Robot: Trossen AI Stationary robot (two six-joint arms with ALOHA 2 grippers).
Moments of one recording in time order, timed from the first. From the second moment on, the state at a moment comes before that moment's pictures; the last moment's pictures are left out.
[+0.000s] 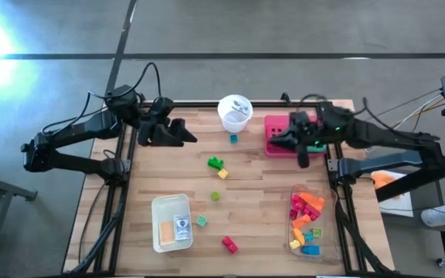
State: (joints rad) left arm 0.32 1.05 1.06 0.05 0.80 -0.95; right arm -0.14 0.90 0.95 -0.24 -0.17 0.39
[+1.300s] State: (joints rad) left arm 0.31 0.98 1.06 -0.37 0.71 -0.69; right arm -0.06 1.45 1.01 -0.08 -0.07 0.71
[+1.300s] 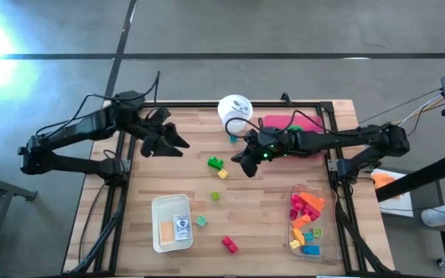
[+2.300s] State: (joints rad) left arm 0.31 0.85 1.06 -0.48 0.71 -0.68; right arm -0.12 1.75 1.31 -0.34 0.39 0.83
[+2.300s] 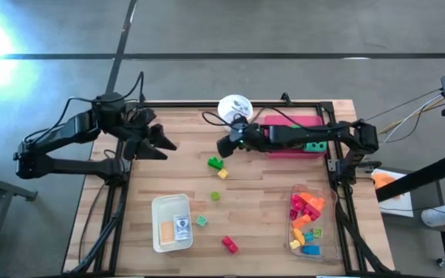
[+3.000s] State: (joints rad) left arm 0.31 0.82 1.06 -0.48 0.73 -0.69; right arm -0.14 2.10 1.67 -0.76 0.47 1.04
